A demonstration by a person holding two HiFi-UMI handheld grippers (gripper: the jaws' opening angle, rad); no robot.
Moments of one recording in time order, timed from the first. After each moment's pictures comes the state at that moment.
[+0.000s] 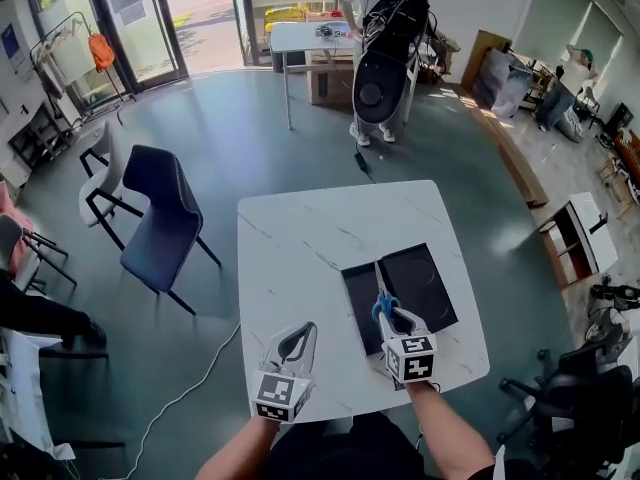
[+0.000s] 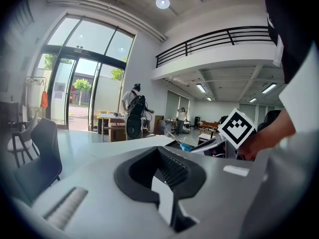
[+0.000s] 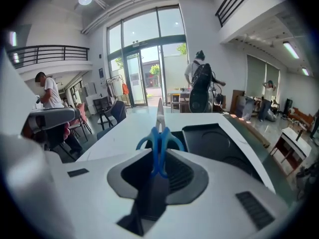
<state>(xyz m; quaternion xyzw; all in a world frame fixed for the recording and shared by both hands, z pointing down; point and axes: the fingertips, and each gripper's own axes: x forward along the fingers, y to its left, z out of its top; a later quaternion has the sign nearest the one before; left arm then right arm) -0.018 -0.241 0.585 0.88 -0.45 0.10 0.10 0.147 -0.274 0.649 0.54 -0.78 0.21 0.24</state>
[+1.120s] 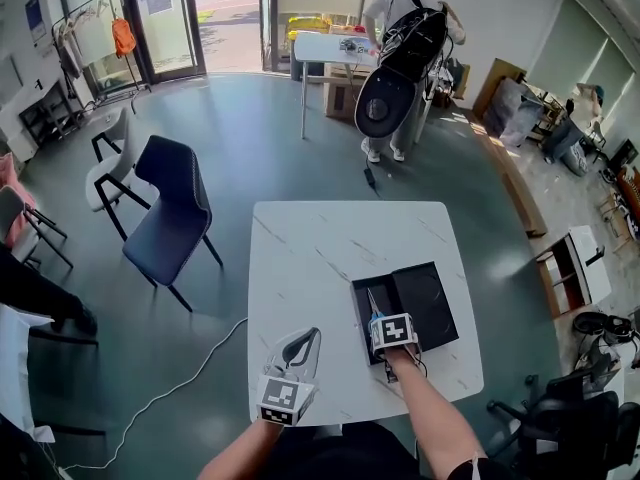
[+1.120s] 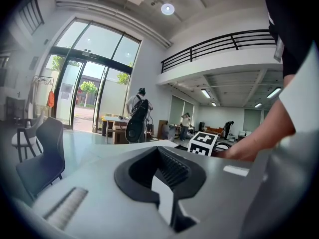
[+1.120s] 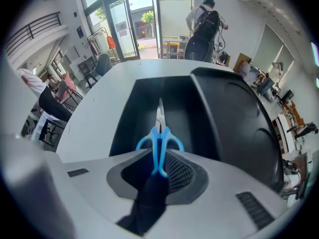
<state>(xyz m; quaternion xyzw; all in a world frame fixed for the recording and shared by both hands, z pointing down) -0.038 -0.236 0.578 0.87 -0.47 0.06 0.11 0.142 -0.283 0.765 0.48 -0.66 0.36 0.44</state>
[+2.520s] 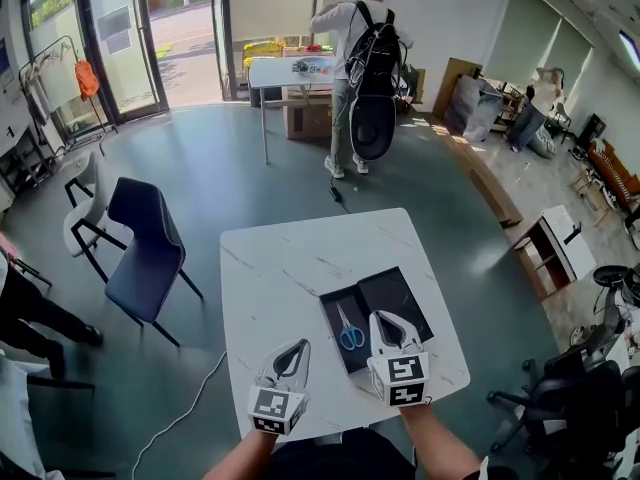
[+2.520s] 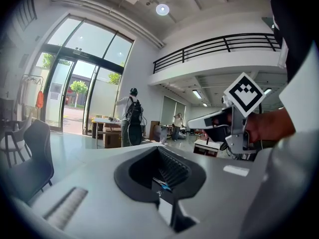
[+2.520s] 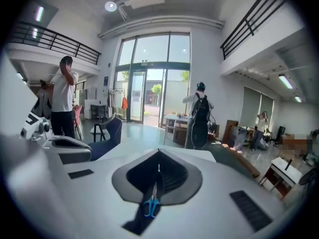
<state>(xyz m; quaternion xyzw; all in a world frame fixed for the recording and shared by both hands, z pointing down) 0.001 -0.239 0.562 0.89 -0.43 0.06 0.10 0.135 -0.274 0.511 0.58 -0.79 0.07 0.20</state>
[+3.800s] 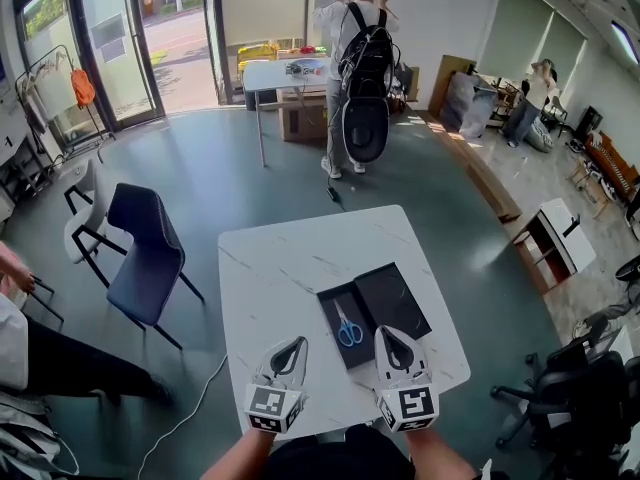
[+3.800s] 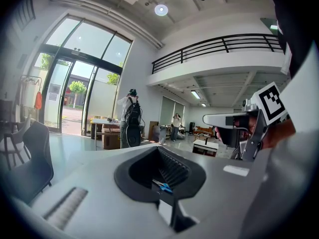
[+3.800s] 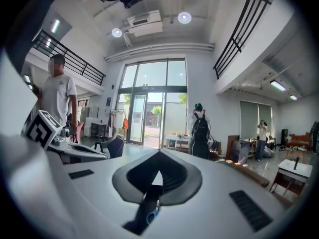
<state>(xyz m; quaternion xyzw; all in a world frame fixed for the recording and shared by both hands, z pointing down) -0.001 -0.236 0.549 0.90 -0.43 0.06 0.09 0.138 -0.222 0.477 0.59 -0.80 0.00 0.07</state>
